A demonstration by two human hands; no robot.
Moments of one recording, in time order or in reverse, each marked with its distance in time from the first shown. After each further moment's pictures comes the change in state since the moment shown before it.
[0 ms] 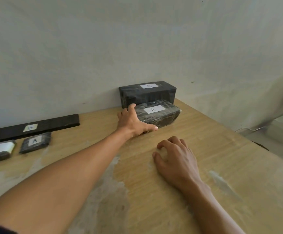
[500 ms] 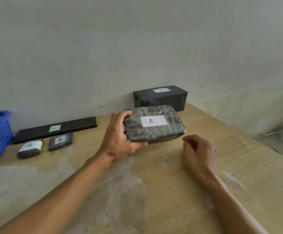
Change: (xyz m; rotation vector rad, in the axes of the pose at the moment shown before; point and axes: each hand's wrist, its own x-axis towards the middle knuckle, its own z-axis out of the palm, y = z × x) left_hand -0.088 -0.047 -0.071 -0.229 0.143 0.378; right_hand 0.002 0.006 -0.009 0.454 0.262 0.220
